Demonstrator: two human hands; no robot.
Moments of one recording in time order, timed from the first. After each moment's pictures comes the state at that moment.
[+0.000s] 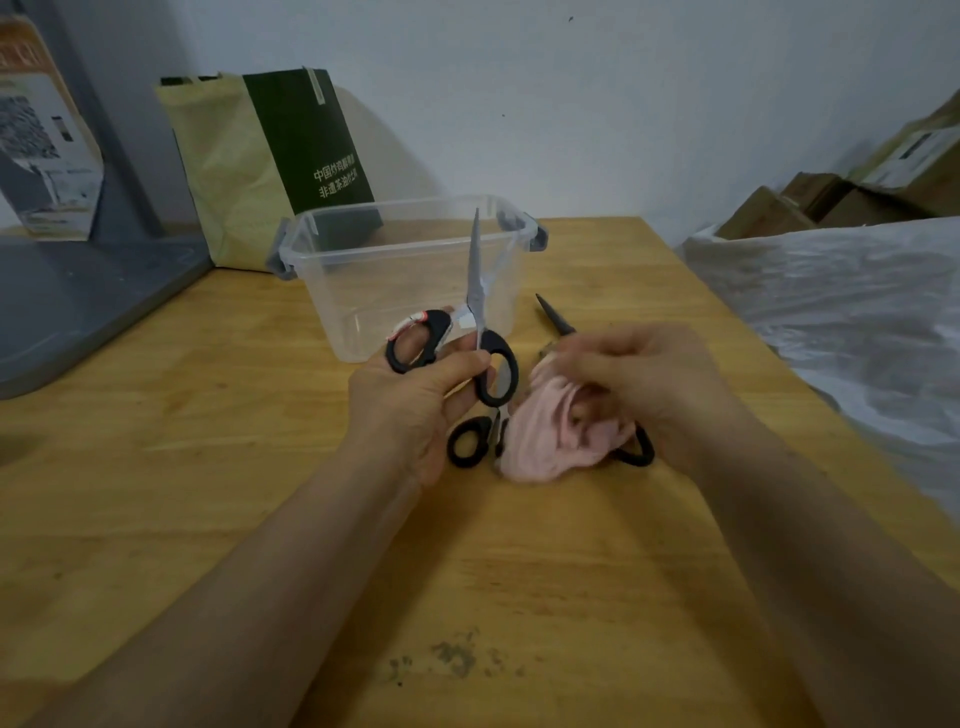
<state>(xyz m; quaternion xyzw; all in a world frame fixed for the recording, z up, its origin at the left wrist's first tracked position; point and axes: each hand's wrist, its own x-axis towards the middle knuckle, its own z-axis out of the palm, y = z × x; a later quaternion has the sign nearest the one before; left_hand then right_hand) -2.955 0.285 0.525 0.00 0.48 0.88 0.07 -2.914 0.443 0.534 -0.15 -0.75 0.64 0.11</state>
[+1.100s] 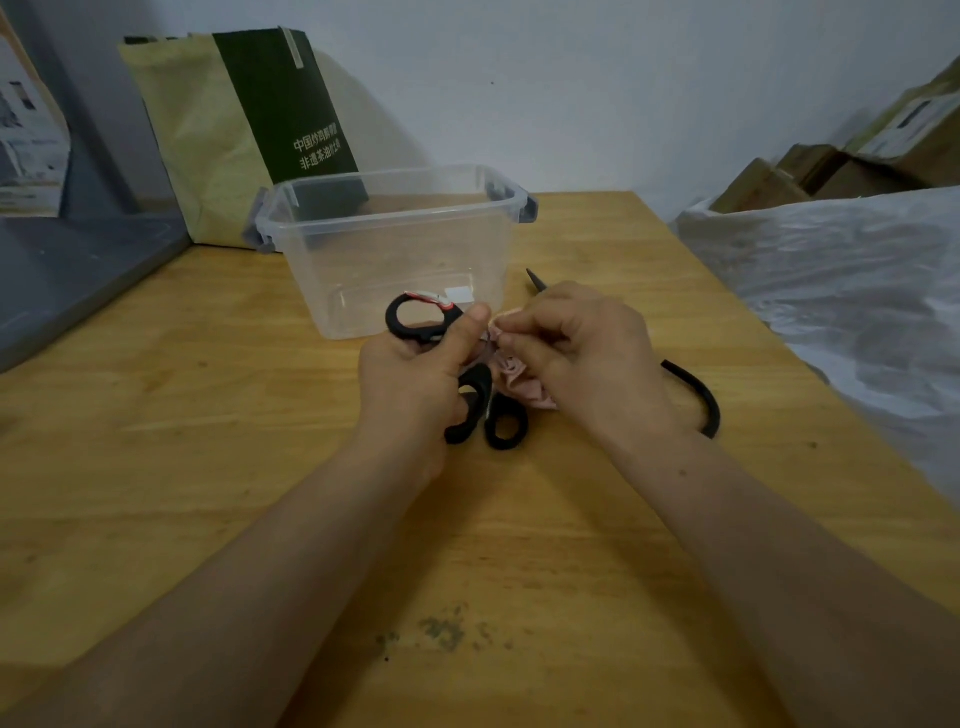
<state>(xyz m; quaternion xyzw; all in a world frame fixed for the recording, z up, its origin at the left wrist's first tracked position) -2.941 0.294 0.525 0.02 0.62 0.78 0.03 -2.927 0.420 0.514 0.05 -0.87 0.36 0.32</state>
